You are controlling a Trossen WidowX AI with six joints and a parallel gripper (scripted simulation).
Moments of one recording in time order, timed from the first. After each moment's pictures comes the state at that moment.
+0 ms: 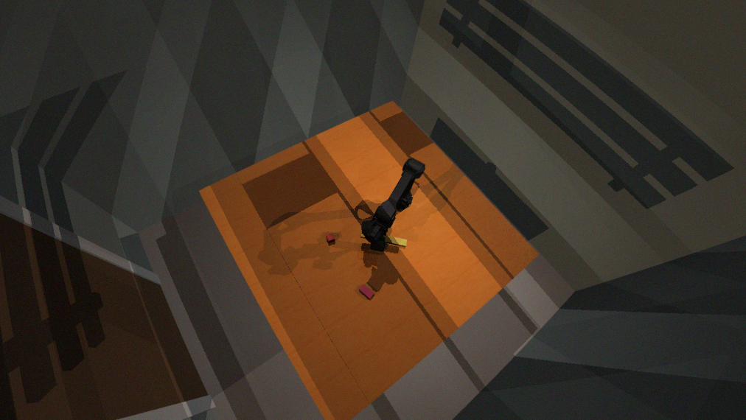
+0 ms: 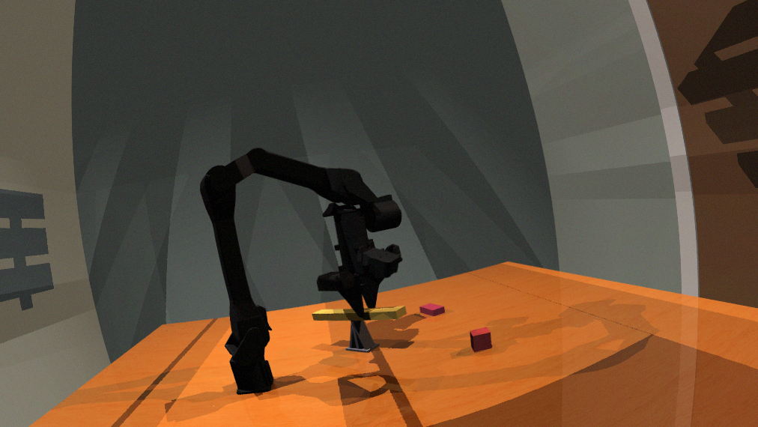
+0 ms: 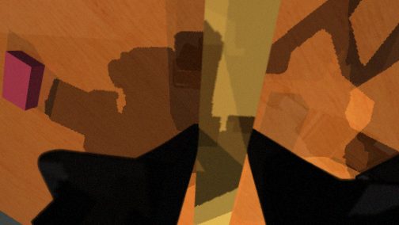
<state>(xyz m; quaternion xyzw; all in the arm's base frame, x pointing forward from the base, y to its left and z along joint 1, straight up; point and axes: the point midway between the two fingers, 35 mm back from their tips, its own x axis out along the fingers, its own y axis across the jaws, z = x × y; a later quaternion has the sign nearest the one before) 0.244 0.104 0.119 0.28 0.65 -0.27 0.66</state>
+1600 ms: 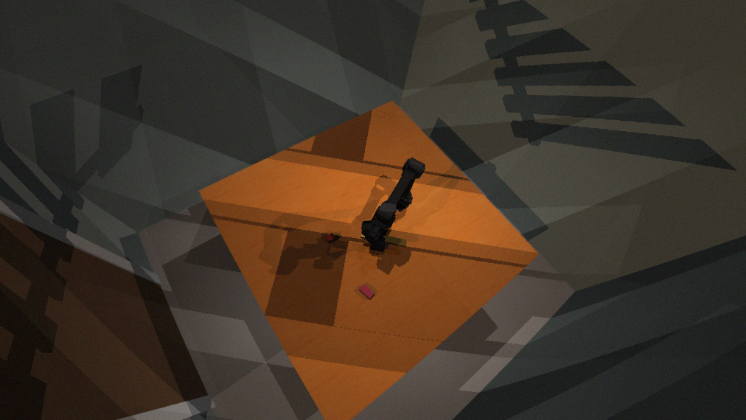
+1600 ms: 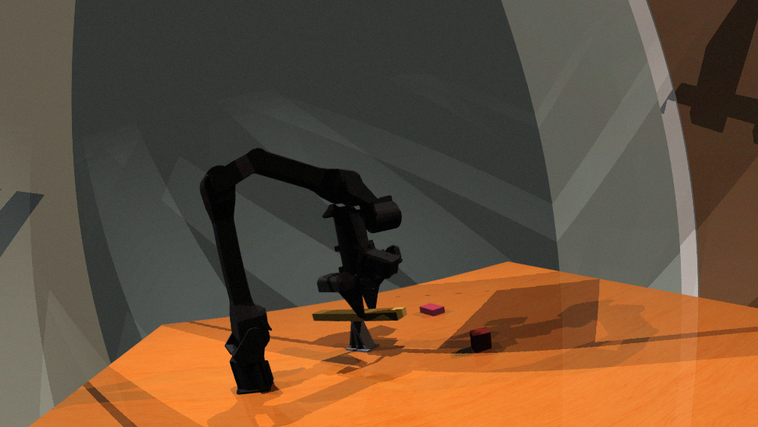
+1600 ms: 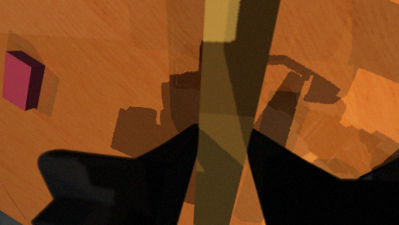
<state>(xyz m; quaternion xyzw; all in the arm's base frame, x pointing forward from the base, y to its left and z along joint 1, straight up) 0.244 0.104 0.116 0.28 0.64 -0.27 0.66</state>
